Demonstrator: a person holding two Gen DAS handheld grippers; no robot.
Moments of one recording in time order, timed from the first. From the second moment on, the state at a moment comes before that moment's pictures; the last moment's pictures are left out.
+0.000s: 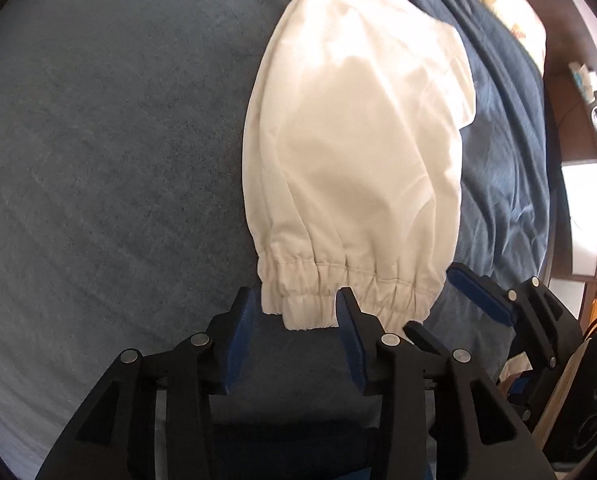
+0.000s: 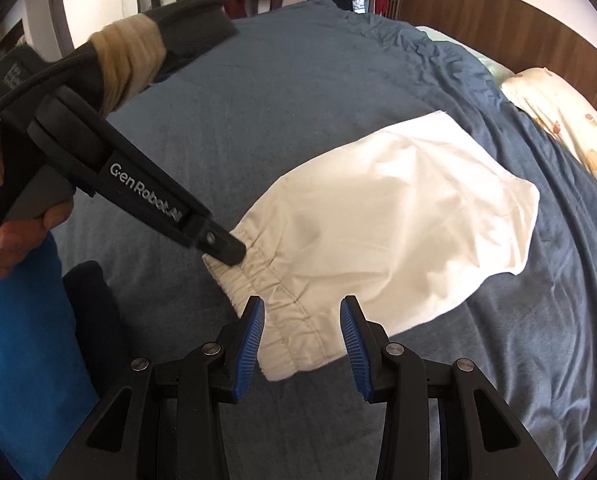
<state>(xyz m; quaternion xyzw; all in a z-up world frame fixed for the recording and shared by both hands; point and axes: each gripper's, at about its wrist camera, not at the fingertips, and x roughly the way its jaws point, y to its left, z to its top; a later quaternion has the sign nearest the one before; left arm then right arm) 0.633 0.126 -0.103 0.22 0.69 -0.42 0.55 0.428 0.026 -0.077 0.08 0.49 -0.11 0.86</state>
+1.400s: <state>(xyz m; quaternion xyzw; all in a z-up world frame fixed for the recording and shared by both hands) 0.662 0.130 -0.130 0.18 0.74 -0.43 0.49 0.446 0.024 -0.096 0.12 0.52 -0.11 0.84</state>
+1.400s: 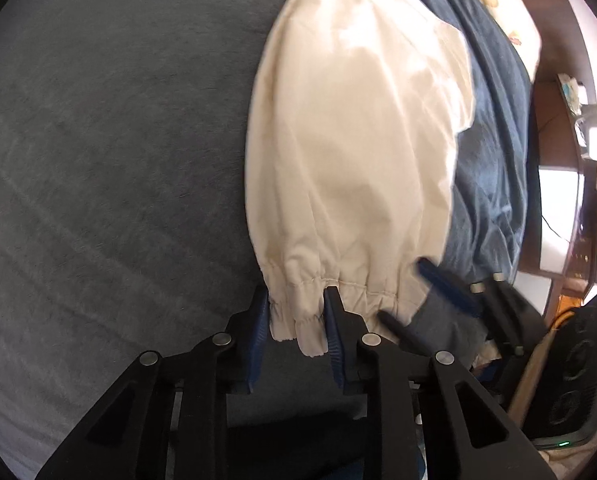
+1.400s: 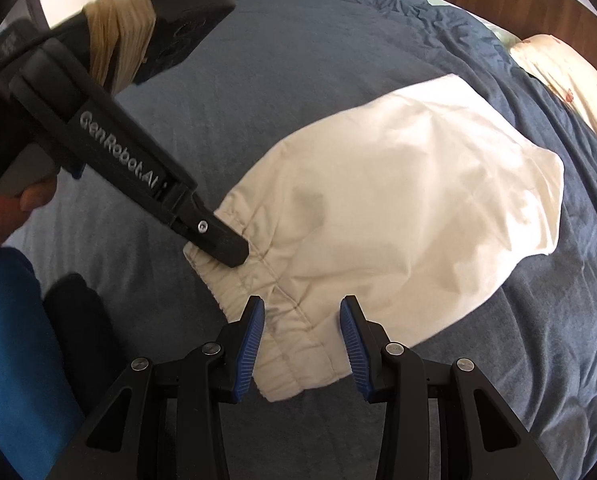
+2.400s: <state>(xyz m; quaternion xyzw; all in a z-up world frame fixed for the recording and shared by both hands) 0.642 0.150 -0.022 0.23 0.62 -0.35 0.67 0.419 -0.015 -0.052 0.21 0.48 -0.13 0.84</state>
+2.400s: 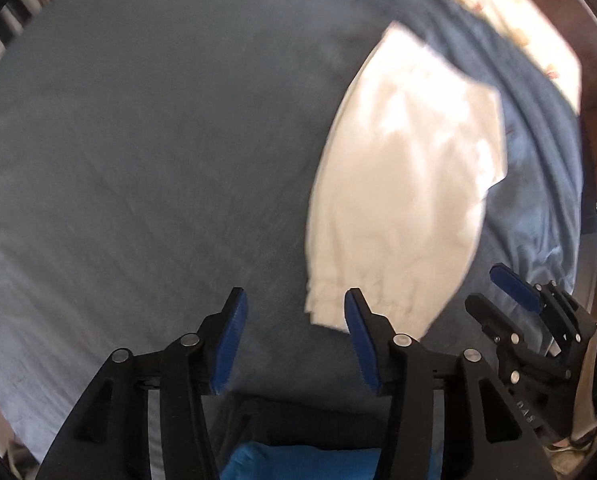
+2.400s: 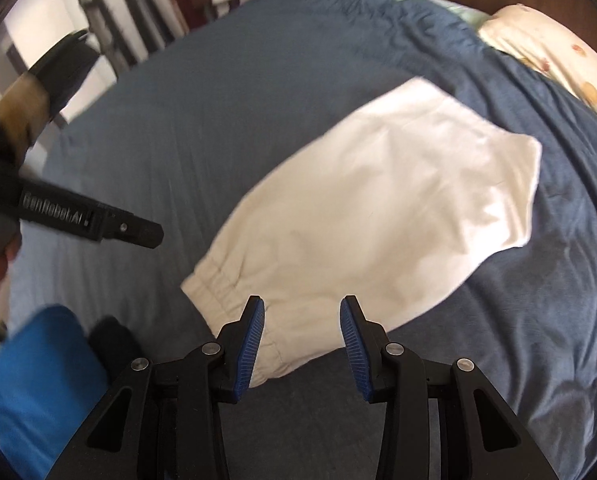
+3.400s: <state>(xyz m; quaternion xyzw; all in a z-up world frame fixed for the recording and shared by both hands) 0.551 0.045 0.065 0.22 0.39 -0.40 0.80 0.361 -0.155 0.047 0.17 0.35 -0.24 0.89</state>
